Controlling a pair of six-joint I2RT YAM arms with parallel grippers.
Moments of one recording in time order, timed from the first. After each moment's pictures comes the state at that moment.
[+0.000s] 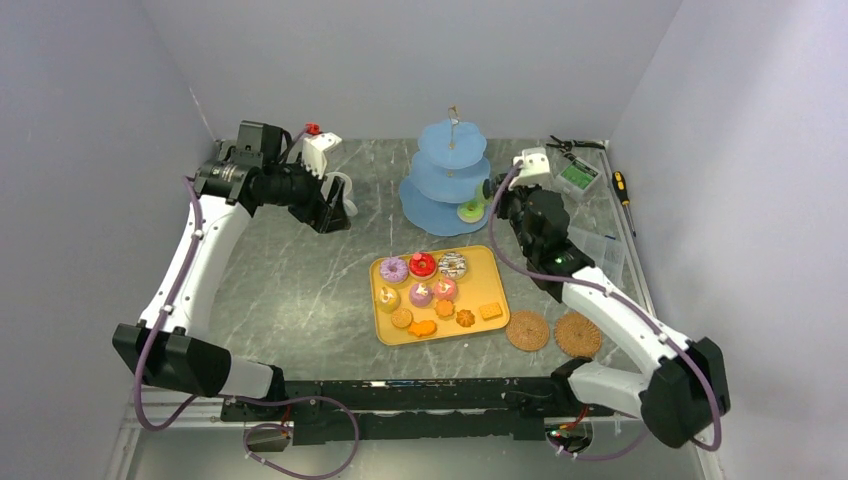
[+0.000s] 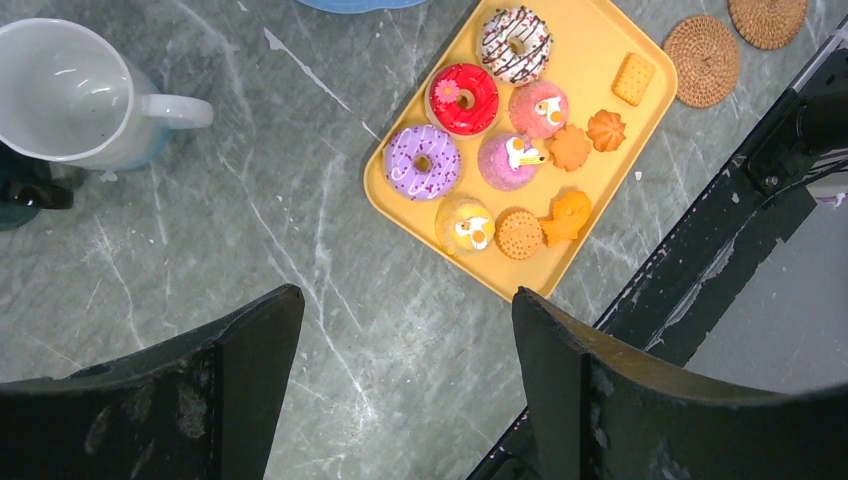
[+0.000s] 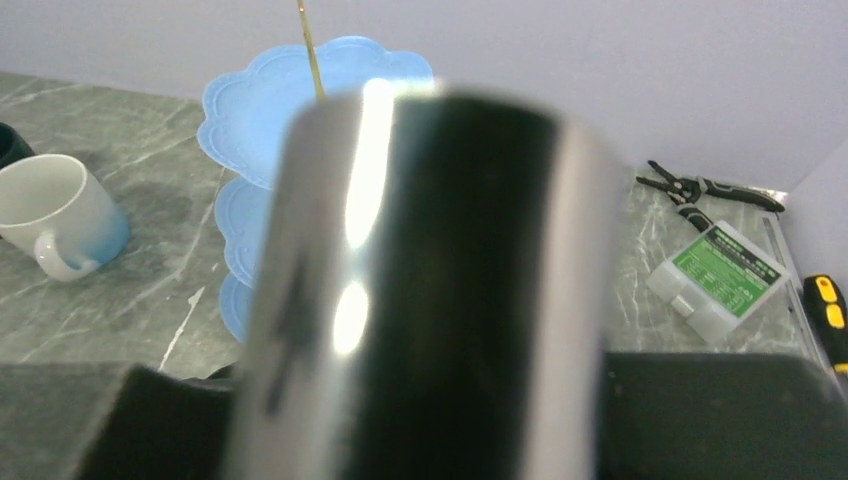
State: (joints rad) left arm -0.20 1.40 1.57 -1.06 0.58 0.30; right arm 0.51 1.08 0.78 0.26 0.33 -0.01
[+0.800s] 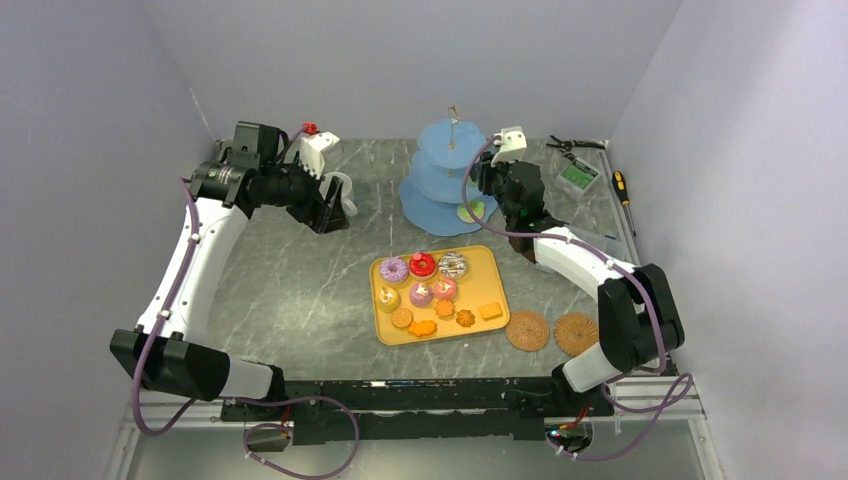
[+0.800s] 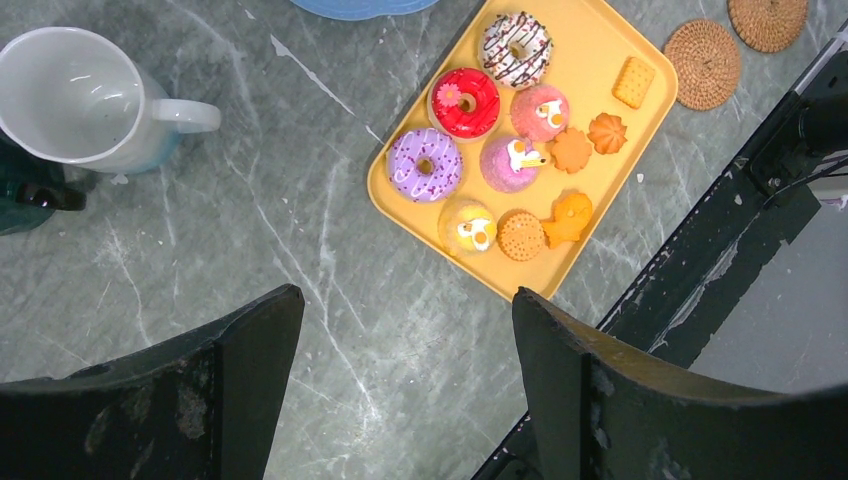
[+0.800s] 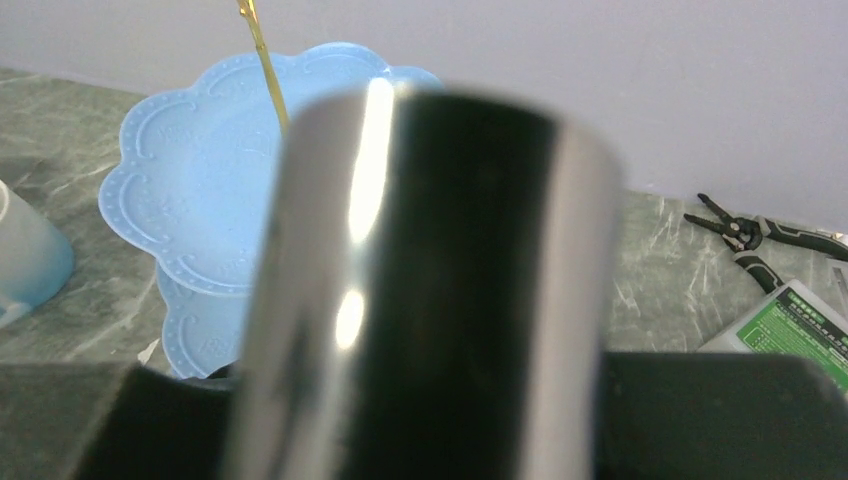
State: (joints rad) left arm -0.19 1.37 1.57 -1.06 0.58 0.31; right arm 0.40 1.50 0.95 0.49 0.17 -0.03
